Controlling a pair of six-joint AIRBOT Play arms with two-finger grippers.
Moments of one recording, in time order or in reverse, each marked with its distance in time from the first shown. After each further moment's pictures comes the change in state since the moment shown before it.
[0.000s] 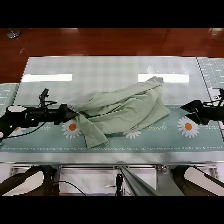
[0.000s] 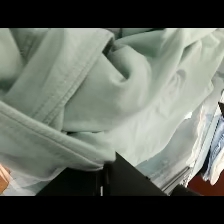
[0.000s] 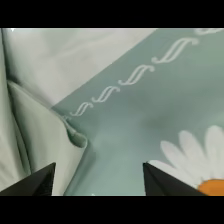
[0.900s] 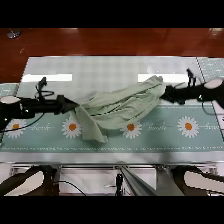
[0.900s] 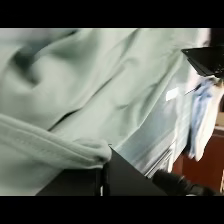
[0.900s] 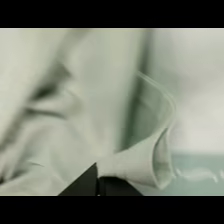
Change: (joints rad) left arm -0.003 0.034 0.161 -0.115 -0.124 0.082; right arm 0.434 -0.190 0.340 0.000 -0.049 0.141
